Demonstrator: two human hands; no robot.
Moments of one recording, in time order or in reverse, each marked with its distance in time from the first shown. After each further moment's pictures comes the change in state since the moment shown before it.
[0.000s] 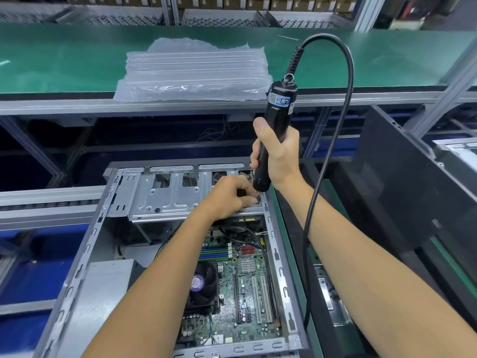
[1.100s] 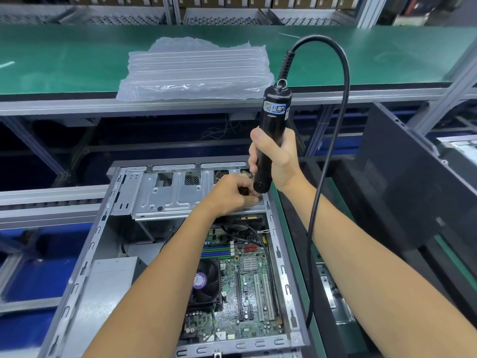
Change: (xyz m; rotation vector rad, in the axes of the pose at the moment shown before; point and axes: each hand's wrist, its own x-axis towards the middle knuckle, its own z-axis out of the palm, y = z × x) left_hand 0.001 0.000 0.000 -0.053 0.015 -0.005; right_hand -0.003 0.006 -0.006 0.063 -0.207 0.000
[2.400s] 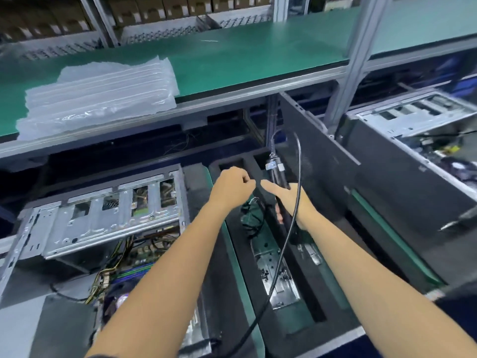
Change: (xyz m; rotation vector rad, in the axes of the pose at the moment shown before) left_hand 0.080 0.106 0.152 0.334 0.001 -0.130; right_hand -0.128 0.008 -0.211 -0.178 0.436 0.787
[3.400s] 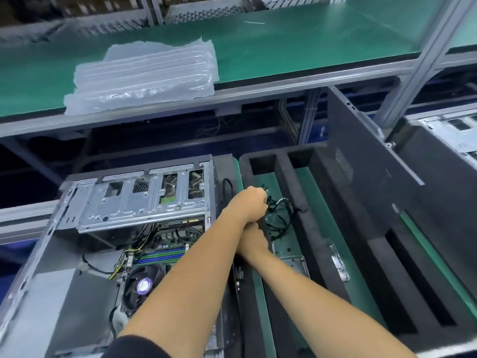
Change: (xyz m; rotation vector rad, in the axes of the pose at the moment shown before) left_hand 0.007 -0.056 0.021 0.379 -0.291 -0.029; right_hand -0.001 0.065 0.150 -0.890 -0.209 0.014
